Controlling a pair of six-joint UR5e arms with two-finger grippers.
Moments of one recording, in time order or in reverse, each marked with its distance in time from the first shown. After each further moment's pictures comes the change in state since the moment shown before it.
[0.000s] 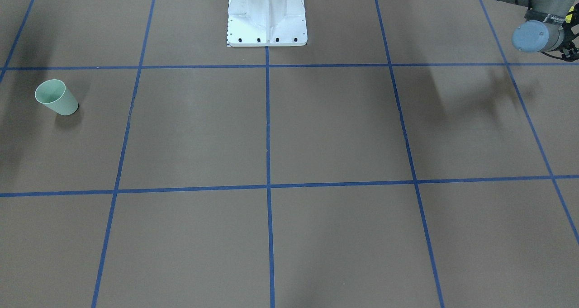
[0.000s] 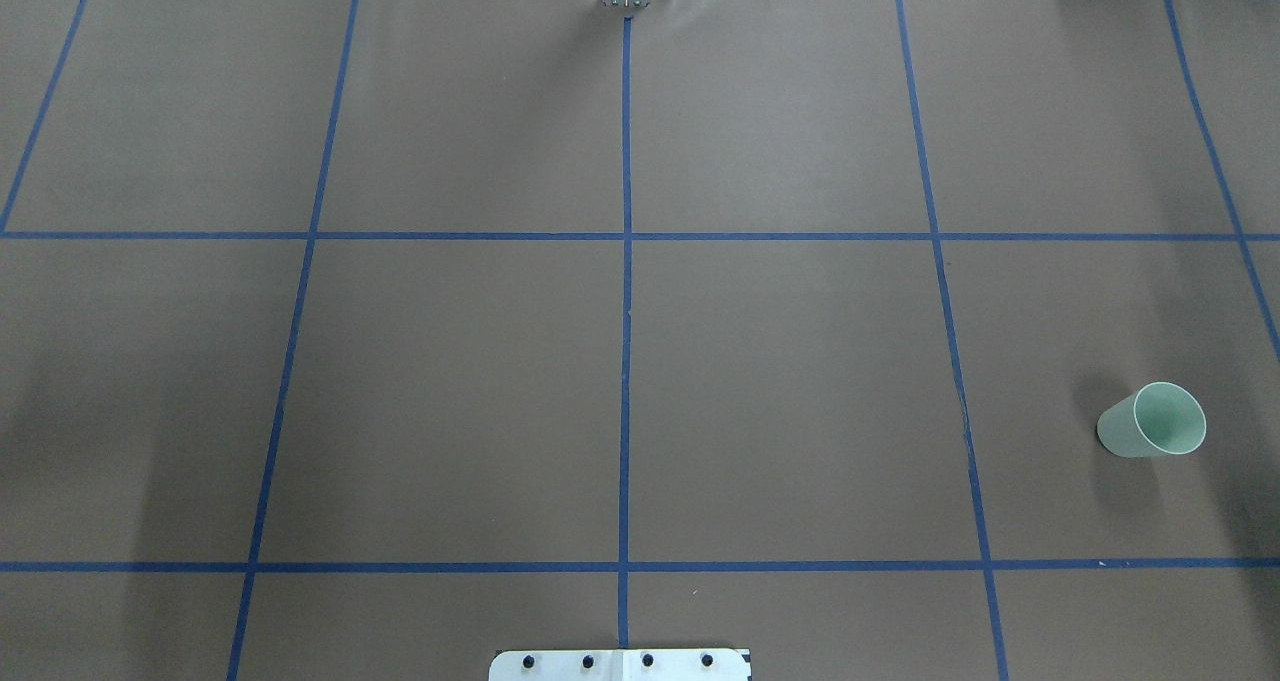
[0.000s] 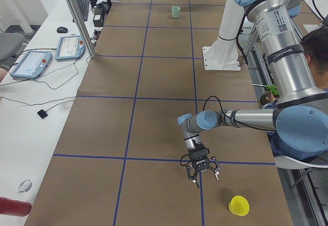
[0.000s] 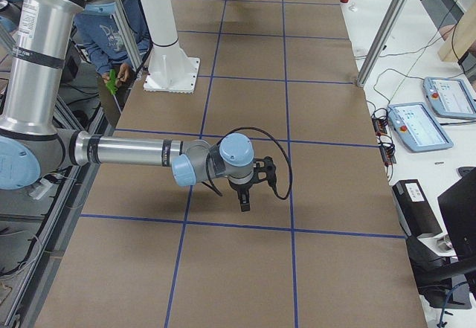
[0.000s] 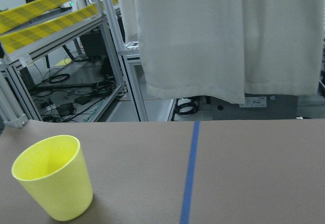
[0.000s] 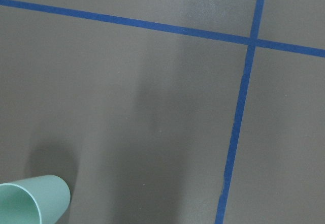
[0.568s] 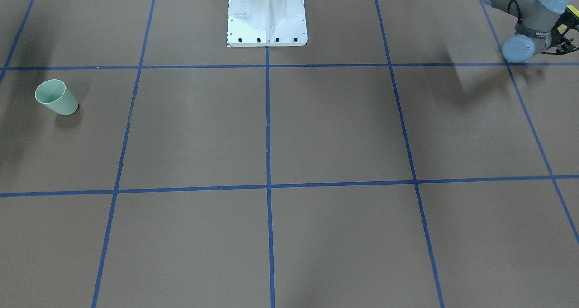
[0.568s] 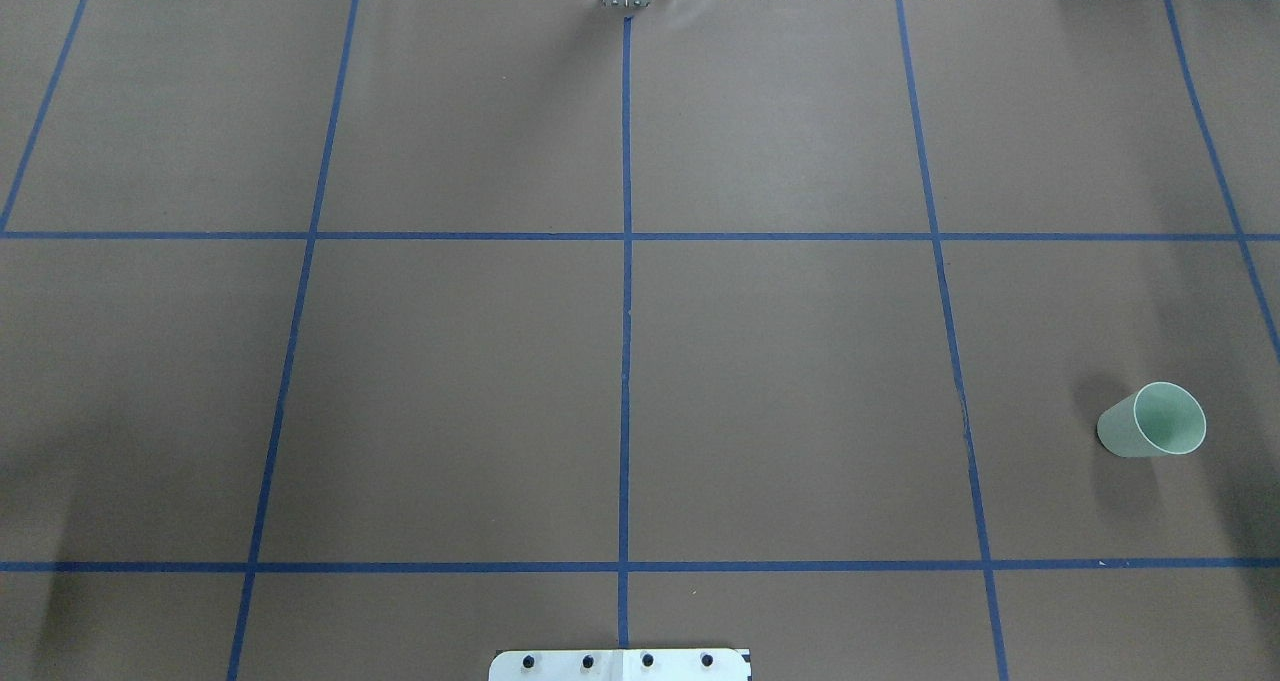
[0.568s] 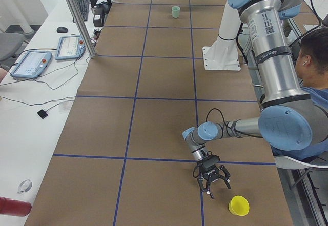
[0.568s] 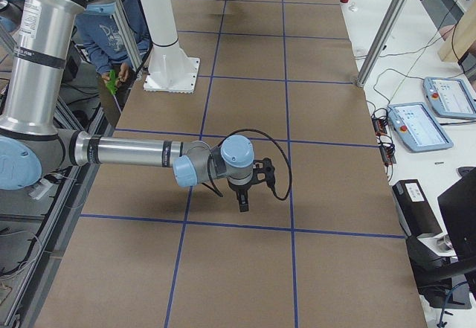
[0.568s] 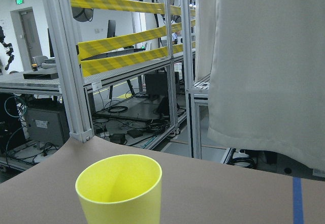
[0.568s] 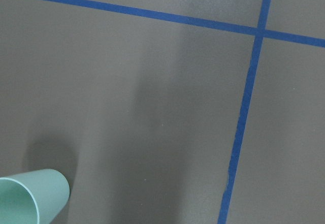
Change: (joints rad) left arm 0.163 -0.046 0.187 -0.036 -0.135 -0.264; right arm -0.023 -0.002 -0.011 0.001 0.000 0.000
